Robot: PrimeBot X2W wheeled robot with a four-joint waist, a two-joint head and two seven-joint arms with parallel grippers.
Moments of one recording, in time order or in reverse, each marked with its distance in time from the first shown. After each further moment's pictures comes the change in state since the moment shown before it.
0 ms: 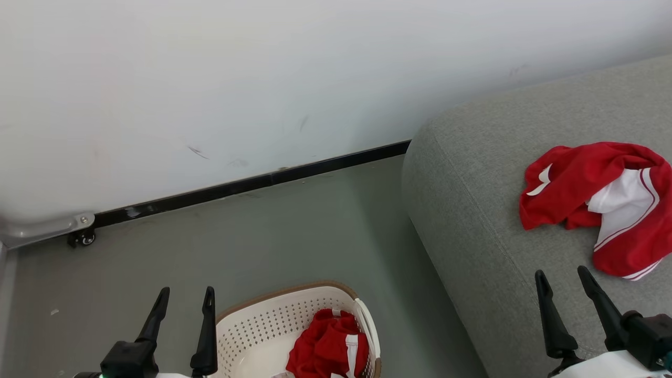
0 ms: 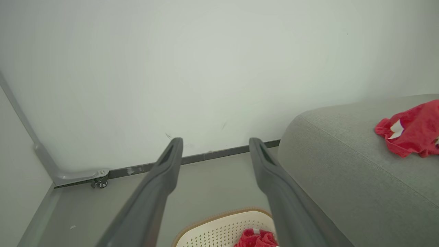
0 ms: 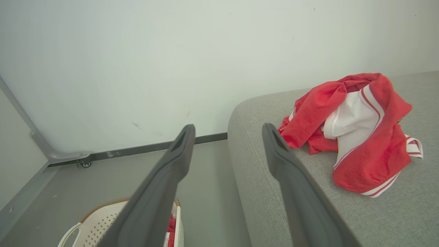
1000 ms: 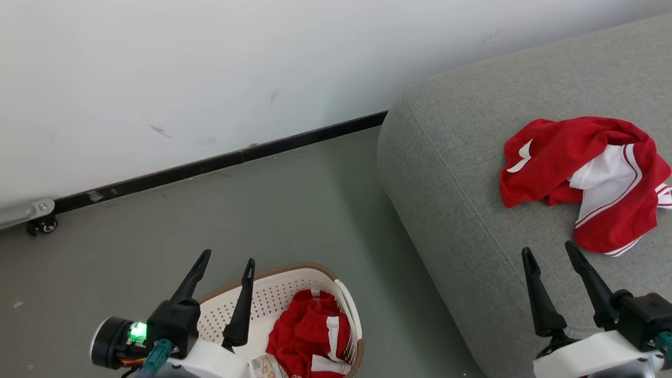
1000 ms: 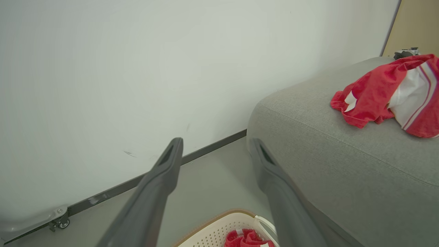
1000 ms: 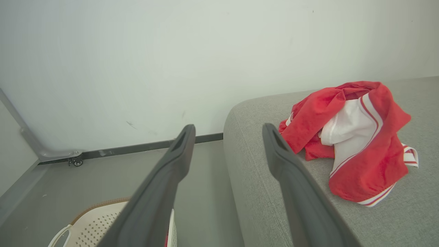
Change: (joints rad) left arm -0.125 0.039 -0.107 -0.009 0.084 -0.047 0.069; right arm -0.055 0.000 0.045 -0.029 -0.011 0.000 0.010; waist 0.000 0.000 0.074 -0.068
